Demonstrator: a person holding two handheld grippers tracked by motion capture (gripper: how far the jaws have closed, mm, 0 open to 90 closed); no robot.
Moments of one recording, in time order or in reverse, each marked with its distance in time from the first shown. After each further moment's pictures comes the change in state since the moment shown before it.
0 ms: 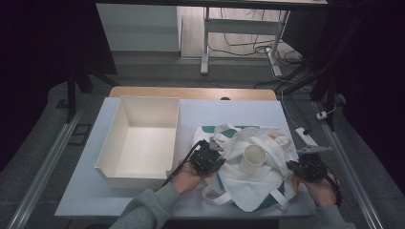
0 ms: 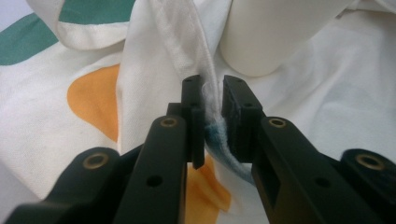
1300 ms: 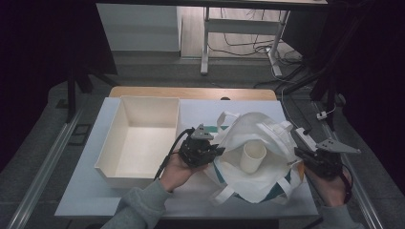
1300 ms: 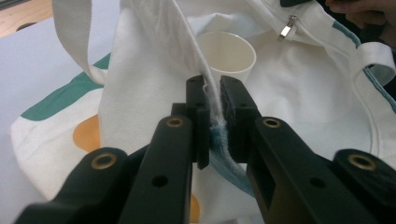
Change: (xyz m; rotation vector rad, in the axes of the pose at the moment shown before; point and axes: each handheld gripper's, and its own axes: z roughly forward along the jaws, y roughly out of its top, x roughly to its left) left arm 0.005 0.019 -0.074 -0.185 -0.110 -0.018; right arm -0.003 0.016 -0.050 -0.325 -0.008 0.017
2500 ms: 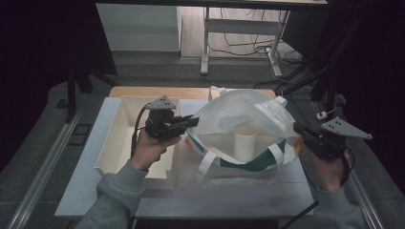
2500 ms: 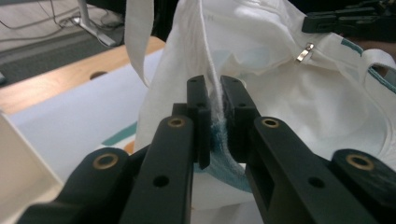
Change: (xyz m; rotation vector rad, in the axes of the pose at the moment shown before) left arm 0.057 0.022 -0.084 -0.201 0.049 -0.068; right arm 0.011 0.069 -0.014 -0.238 0.004 -0.036
